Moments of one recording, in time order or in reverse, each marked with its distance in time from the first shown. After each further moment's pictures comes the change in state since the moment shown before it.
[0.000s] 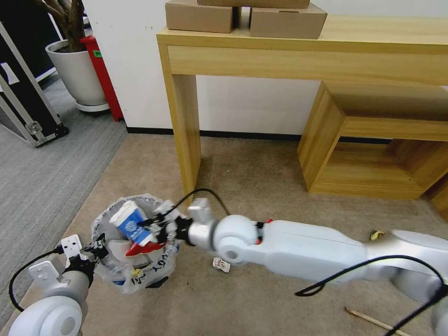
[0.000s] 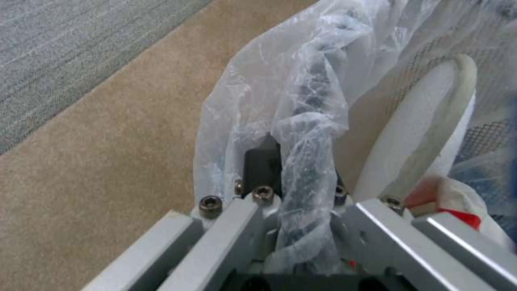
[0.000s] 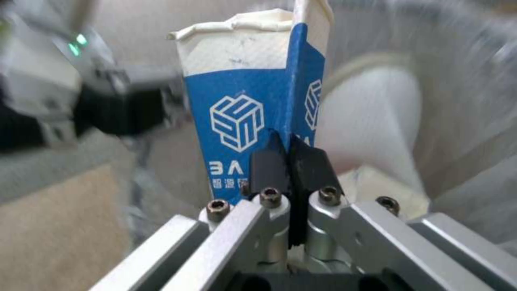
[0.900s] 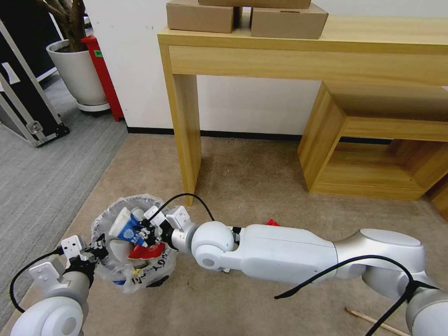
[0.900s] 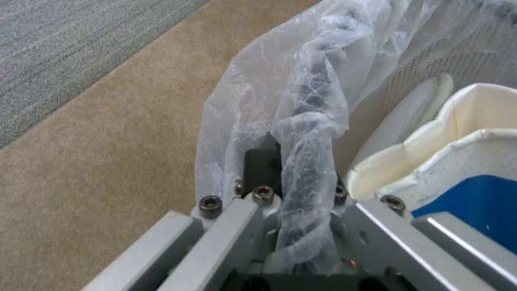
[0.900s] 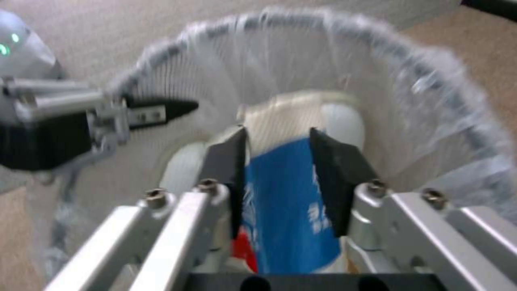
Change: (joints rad) left arm 0.004 -0.010 0.004 0.012 0.008 -0.010 0.005; right arm -0.041 0.041 0.041 -0.025 -0.069 -0.018 0.120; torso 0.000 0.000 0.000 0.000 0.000
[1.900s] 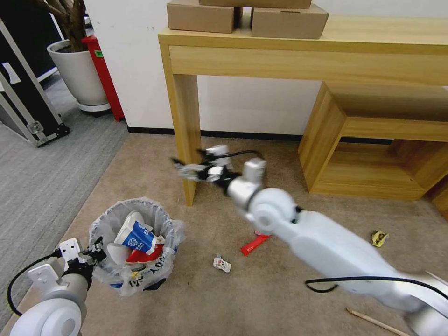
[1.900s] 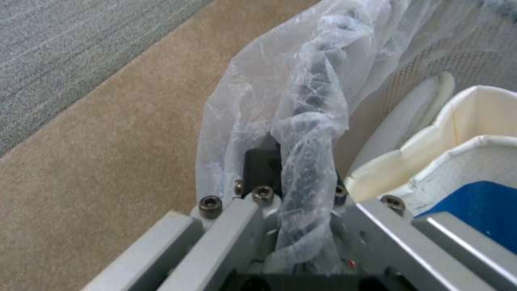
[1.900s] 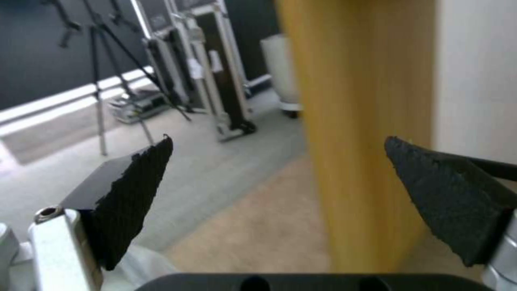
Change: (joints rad) left arm 0.000 0.010 -0.002 0.025 0.006 -0.005 0.000; right arm -0.357 -0.331 0.663 0.095 -0.106 0.185 -0.302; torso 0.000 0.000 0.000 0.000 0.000
